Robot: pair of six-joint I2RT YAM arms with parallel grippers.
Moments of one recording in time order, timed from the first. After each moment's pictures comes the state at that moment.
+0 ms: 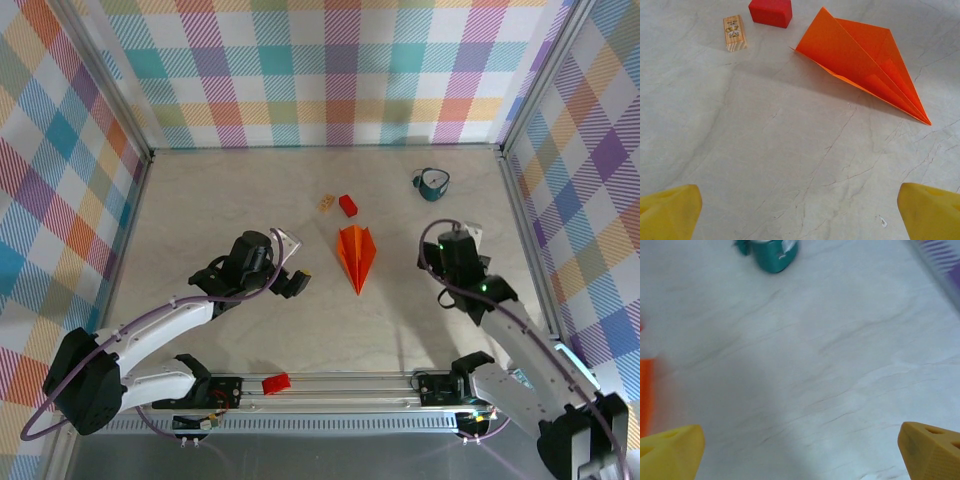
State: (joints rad) left arm -0.65 1.14 0.69 -0.21 -0.01 0.11; right arm 0.35 0.84 0.58 -0.47 0.48 0.38
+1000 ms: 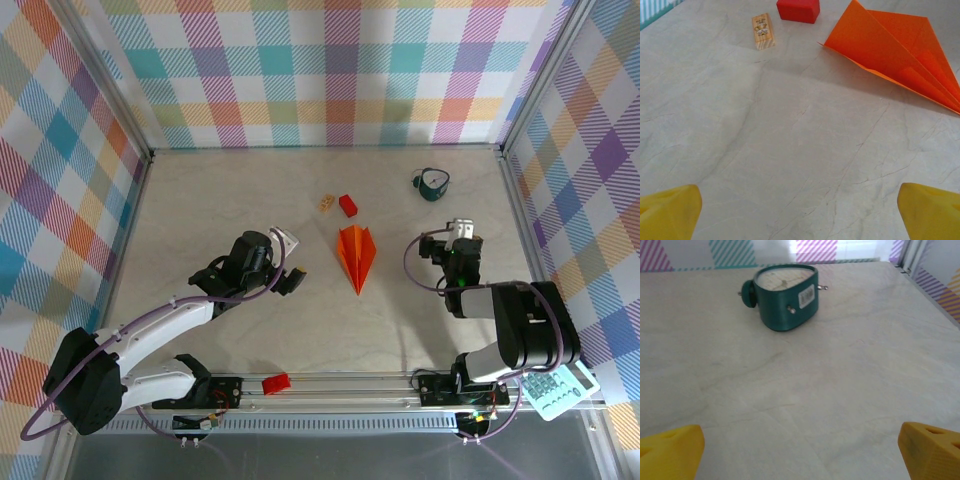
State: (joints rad) left arm -0.65 1.14 0.69 -0.21 -0.13 0.16; right arm 0.08 1.47 0.31 0.80 0.15 0.02
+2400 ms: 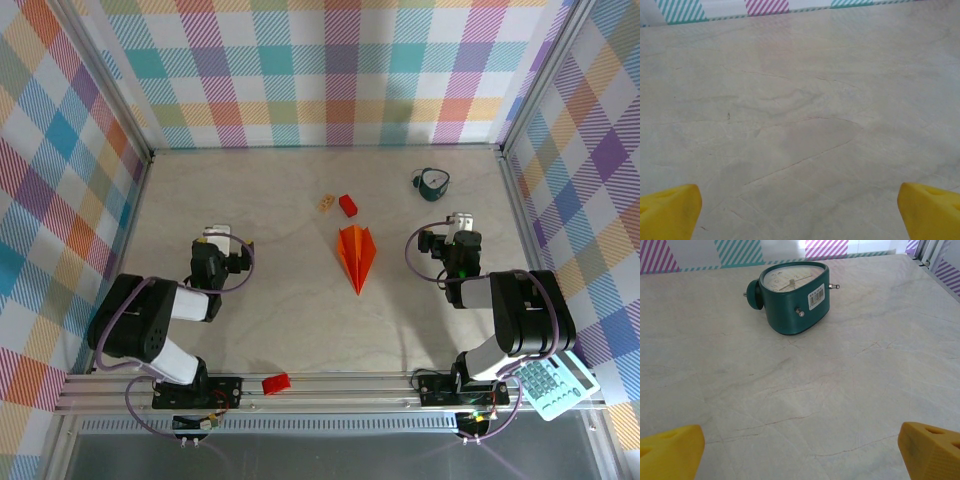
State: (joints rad) left arm -0.14 1.56 0.31 0.87 -0.12 0.01; right arm 0.04 1.54 0.37 0.79 0.09 0.04
